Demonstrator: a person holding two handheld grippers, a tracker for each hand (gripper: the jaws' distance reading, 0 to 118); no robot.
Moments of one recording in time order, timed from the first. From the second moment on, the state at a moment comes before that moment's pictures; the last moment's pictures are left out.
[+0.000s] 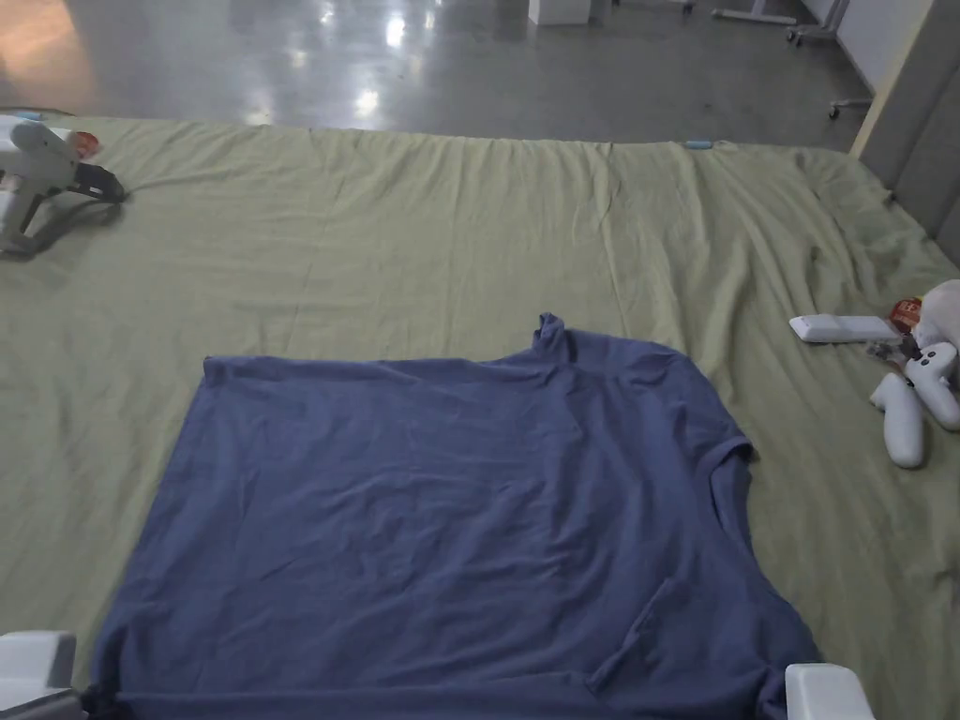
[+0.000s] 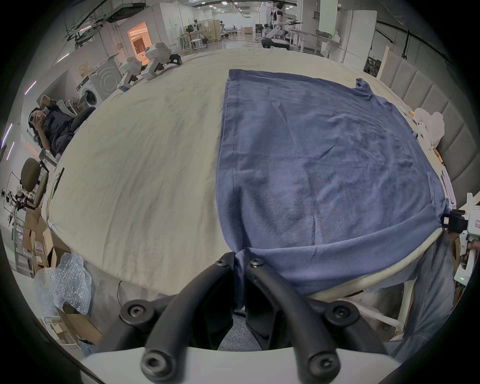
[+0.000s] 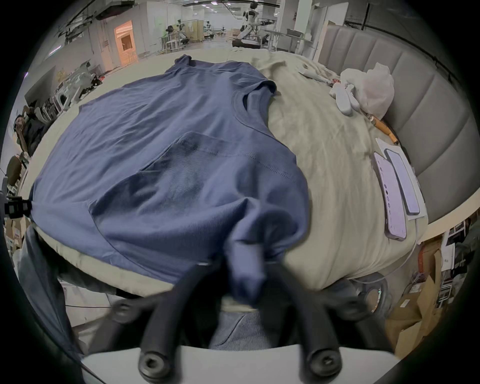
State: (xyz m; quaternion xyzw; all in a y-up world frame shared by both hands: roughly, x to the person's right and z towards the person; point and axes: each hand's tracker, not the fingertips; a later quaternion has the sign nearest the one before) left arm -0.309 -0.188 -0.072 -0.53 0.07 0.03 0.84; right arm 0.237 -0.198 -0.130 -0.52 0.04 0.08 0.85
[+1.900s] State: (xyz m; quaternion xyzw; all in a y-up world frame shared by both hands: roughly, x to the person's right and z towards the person) left arm -0.270 -0.096 -0.204 -0.20 0.07 0.02 0.98; right arm 0.133 -0.085 -0.250 -0.11 0.02 0.04 0.99
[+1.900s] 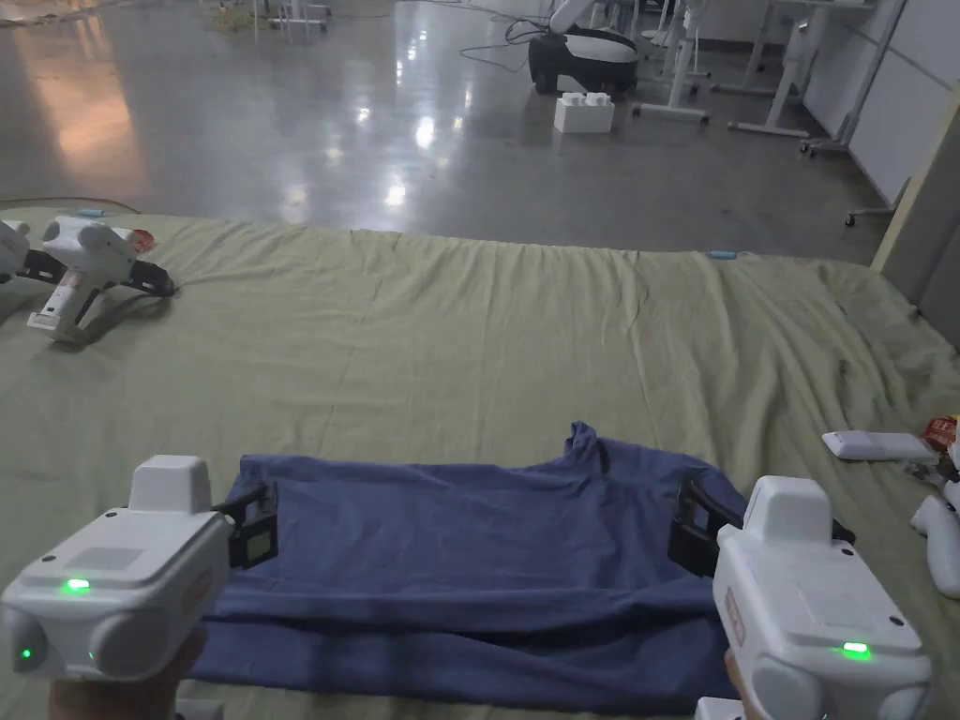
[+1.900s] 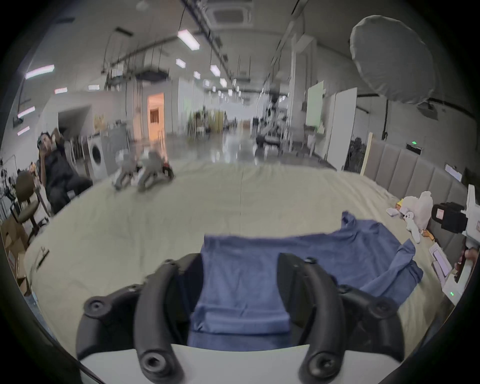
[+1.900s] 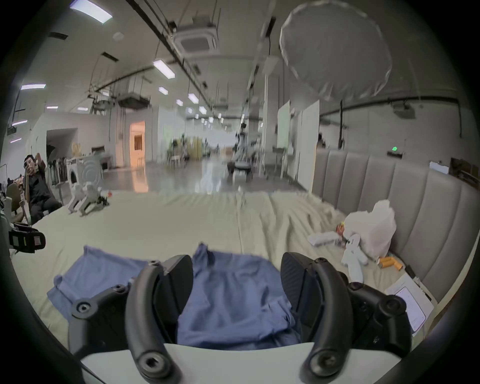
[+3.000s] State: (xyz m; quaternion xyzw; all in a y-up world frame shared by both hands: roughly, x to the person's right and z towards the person) left arm -0.358 -0.211 -0.216 -0.49 0.11 0.08 0.86; right arm 0.136 -0.103 -0.202 -0.11 0.03 0.01 0.99
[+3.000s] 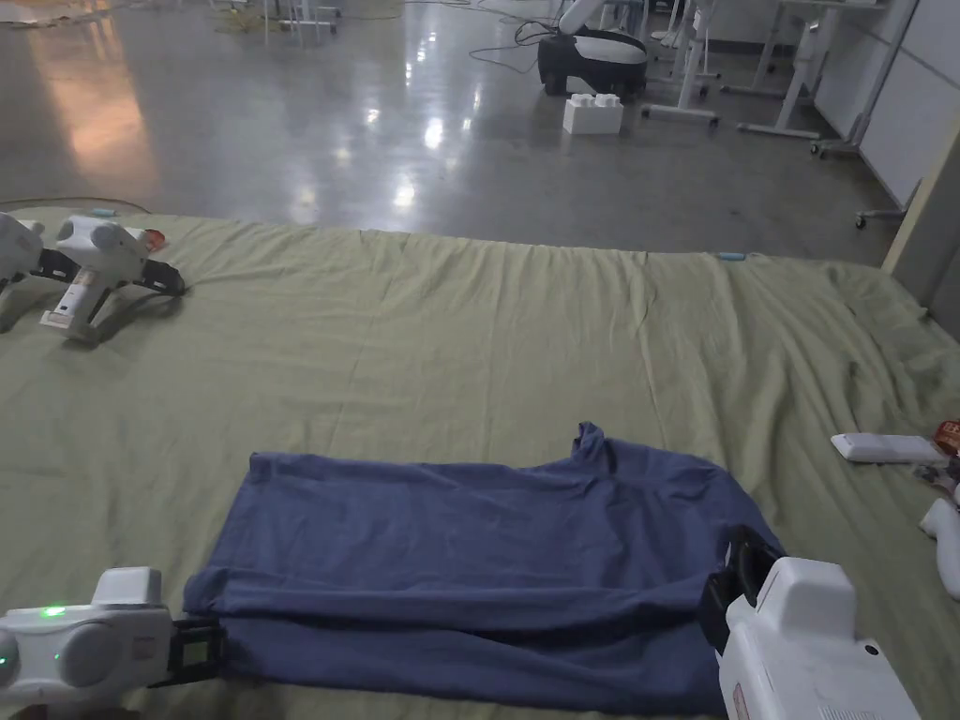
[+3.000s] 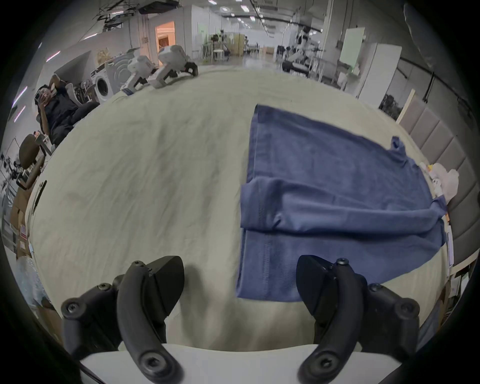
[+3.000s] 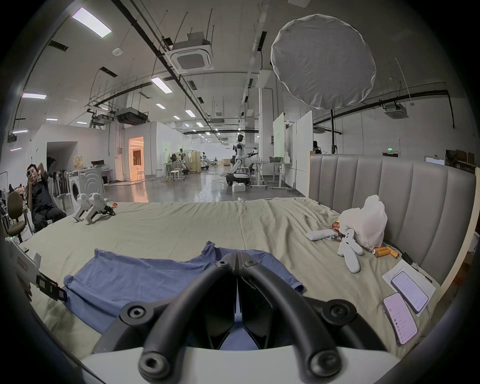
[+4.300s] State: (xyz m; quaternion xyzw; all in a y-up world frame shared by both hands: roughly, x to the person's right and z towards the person) left arm -0.325 -0.165 -0.191 -0.44 0.07 0.06 0.89; right arm 0.233 -0.192 -0.281 -0.46 0.08 0.08 0.88
